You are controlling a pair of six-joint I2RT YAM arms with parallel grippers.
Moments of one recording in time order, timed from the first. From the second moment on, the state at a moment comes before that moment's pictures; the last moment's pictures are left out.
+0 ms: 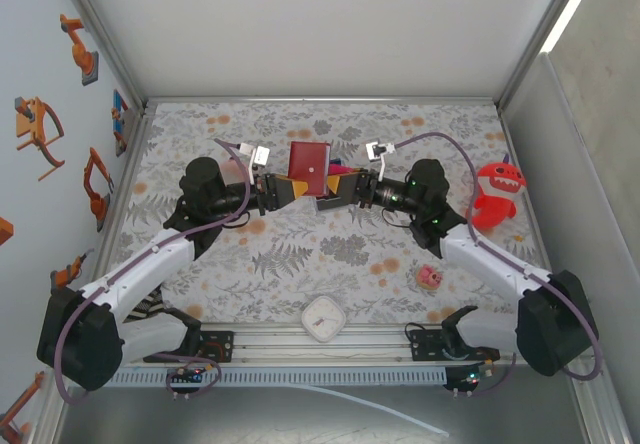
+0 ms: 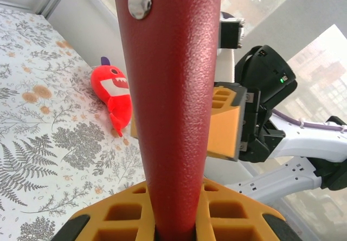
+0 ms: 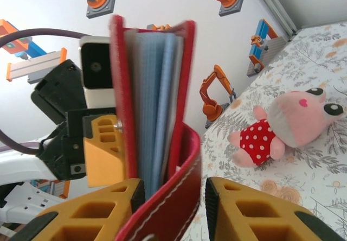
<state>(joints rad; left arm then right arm) -0.53 1.16 0.72 0.40 0.90 -0.74 0.54 1.23 0.72 0.53 -0.77 0.77</state>
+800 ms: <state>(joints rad) -0.53 1.17 0.72 0.43 0.91 -0.75 0.54 1.31 0.72 0.64 -0.82 0.85</state>
